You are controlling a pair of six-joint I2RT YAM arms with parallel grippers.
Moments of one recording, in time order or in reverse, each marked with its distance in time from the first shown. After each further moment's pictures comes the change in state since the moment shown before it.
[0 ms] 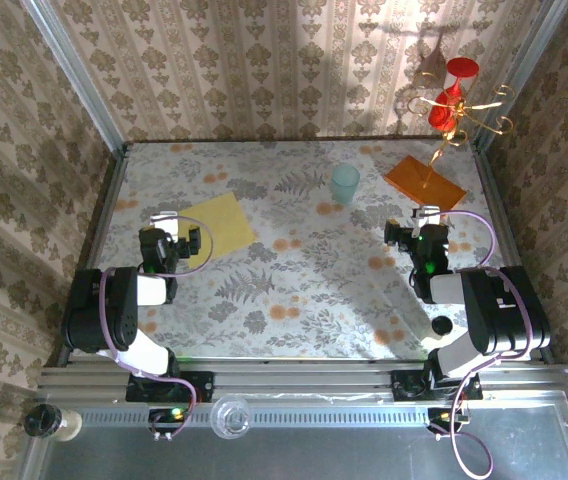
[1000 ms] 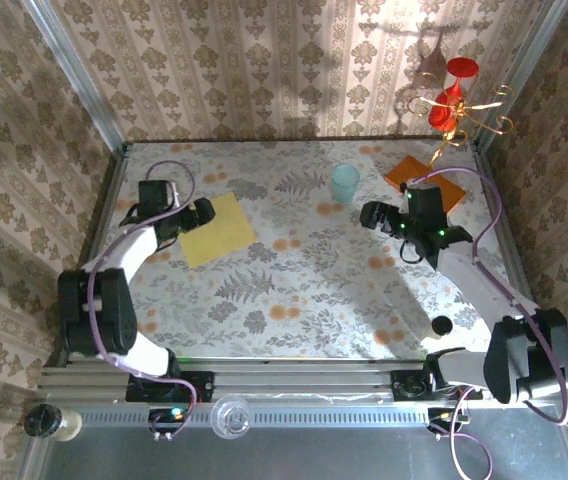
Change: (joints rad) left arm -0.039 0.004 0.595 -1.107 0.298 -0.474; right arm 0.143 -0.229 0.505 -1.104 -0.279 0.414
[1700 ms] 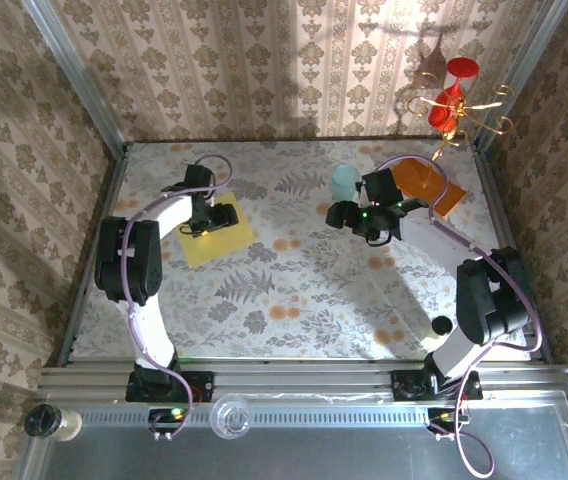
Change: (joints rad) left arm -0.167 0.373 0.329 -0.259 -0.117 -0.013; right arm 0.151 0.332 0.251 -0.118 -0.127 0.113
